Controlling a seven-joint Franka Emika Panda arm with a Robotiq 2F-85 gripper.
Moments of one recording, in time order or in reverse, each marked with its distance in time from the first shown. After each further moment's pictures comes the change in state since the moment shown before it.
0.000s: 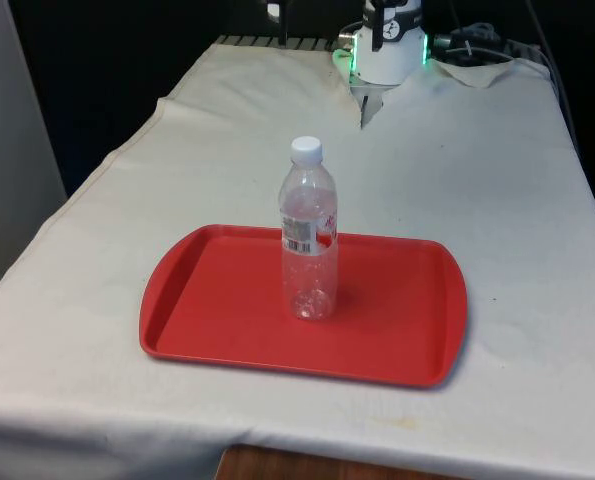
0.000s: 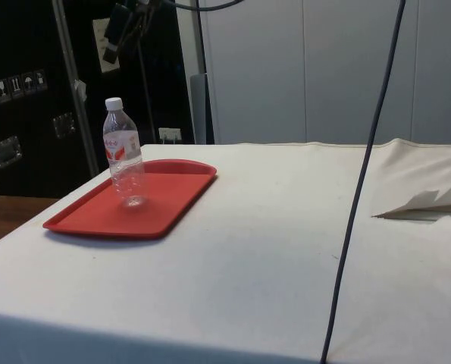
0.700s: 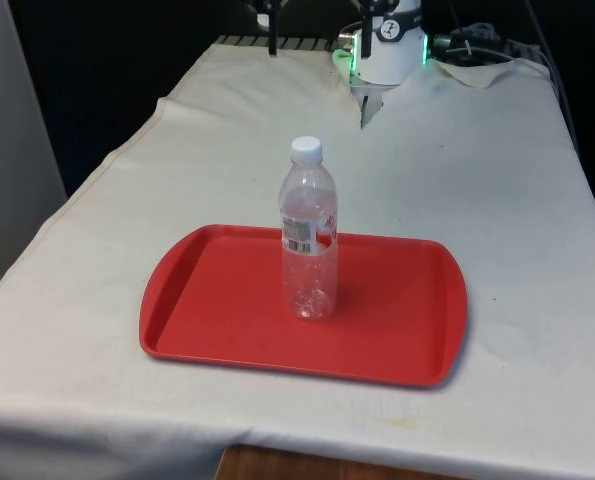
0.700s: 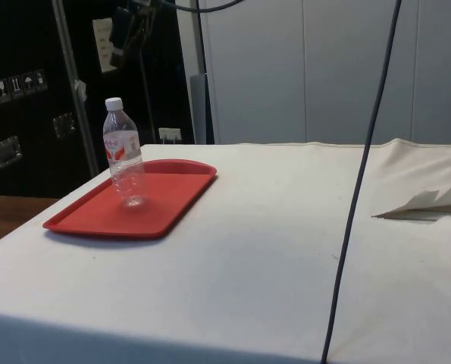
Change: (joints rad) arm -0.005 0.033 -0.024 0.069 -0.014 -0.141 -0.011
